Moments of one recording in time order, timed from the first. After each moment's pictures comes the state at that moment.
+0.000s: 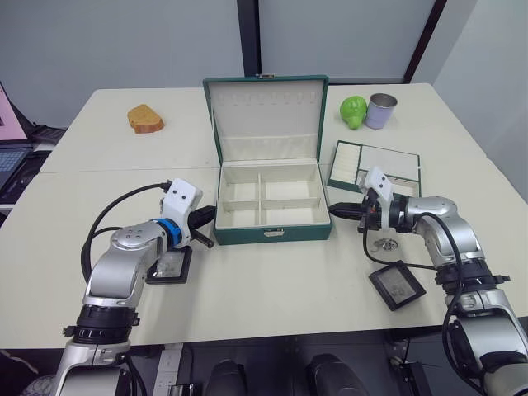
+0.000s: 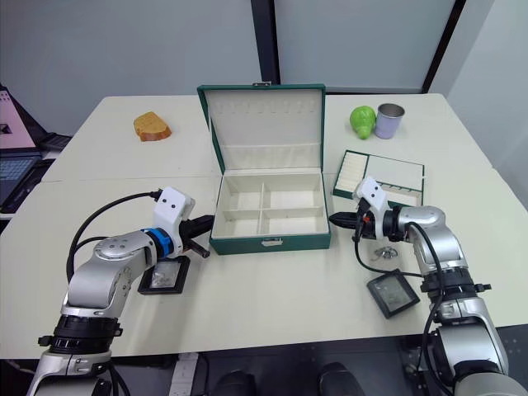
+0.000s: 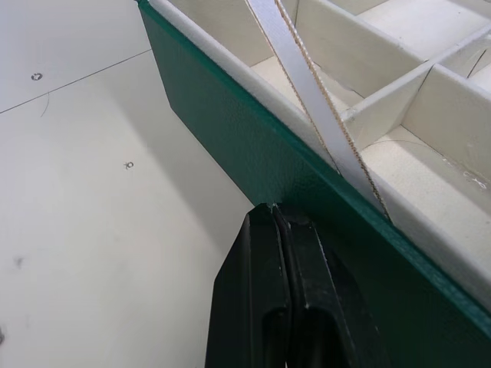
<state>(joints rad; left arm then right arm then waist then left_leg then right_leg) -0.37 0.57 0.05 -0.05 -0.23 0.63 -0.63 -0.66 -0.51 0.05 0.32 0.14 0.40 1.15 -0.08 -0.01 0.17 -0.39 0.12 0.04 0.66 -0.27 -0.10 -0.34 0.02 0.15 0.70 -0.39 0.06</state>
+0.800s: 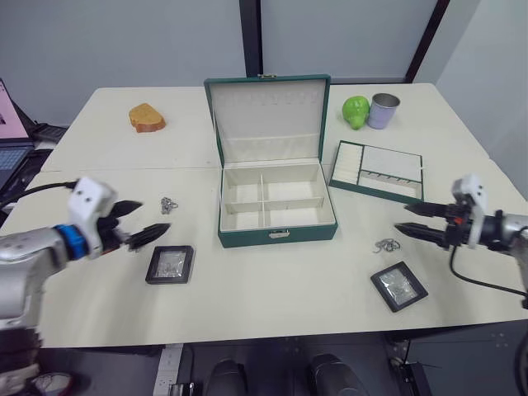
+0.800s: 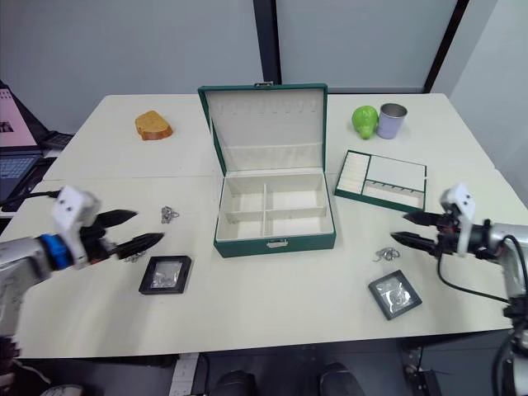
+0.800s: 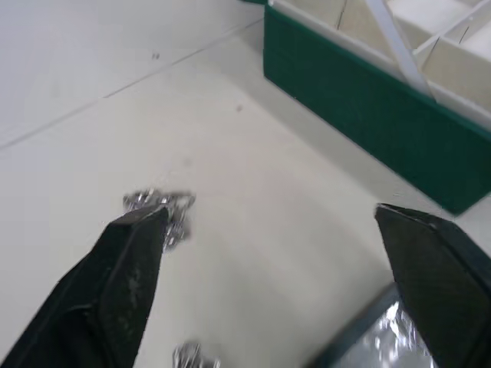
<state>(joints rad) -0.11 0.95 0.42 0.06 -0.40 0.51 -1.00 -0.37 -0.90 -0.21 0.32 0.36 0.42 1.30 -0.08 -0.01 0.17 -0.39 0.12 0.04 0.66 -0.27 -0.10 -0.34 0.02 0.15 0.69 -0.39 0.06</state>
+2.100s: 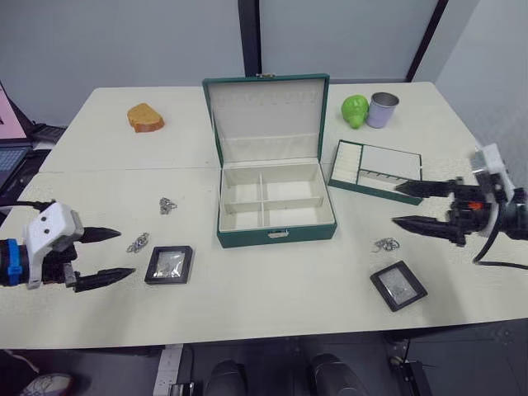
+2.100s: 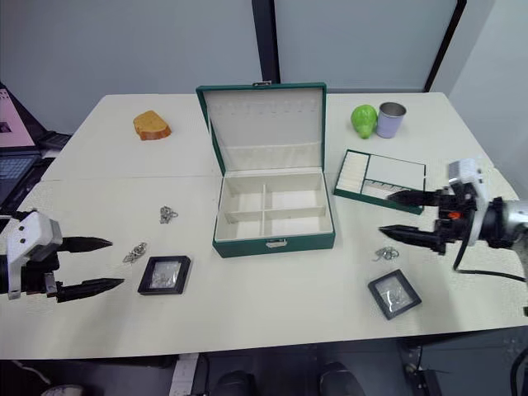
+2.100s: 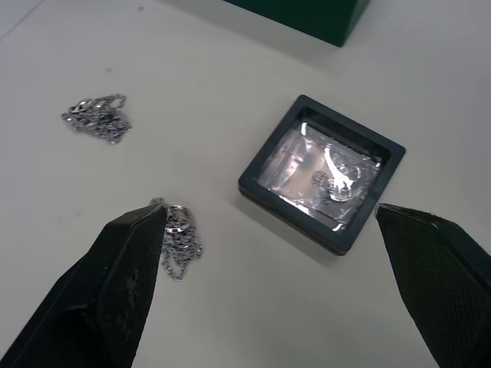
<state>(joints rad) 0.06 1.15 0.42 0.02 -0.40 0.27 -1.39 -0.43 -0.92 -0.17 -0.20 0.67 0.67 1.31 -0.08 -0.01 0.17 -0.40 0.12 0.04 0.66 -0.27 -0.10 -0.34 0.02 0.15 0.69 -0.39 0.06</state>
